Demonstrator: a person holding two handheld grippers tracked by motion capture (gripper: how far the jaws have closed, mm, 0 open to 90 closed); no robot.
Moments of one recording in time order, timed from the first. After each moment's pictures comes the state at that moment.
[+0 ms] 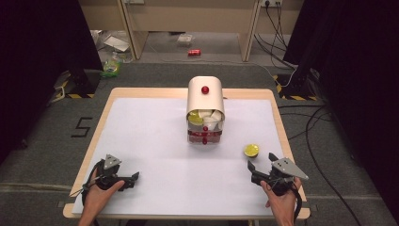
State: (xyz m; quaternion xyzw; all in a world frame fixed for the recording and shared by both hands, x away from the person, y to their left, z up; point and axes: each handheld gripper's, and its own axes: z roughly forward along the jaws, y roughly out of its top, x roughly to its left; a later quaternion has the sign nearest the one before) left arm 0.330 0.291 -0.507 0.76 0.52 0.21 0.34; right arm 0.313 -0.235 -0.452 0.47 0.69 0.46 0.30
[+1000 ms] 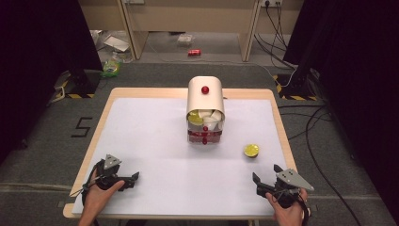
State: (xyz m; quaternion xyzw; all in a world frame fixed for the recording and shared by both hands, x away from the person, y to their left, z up) left arm 0.331 0.291 -0.507 0.76 0.52 0.21 0.34; right arm 0.285 -0.249 -0.465 0.48 0.70 0.44 0.29
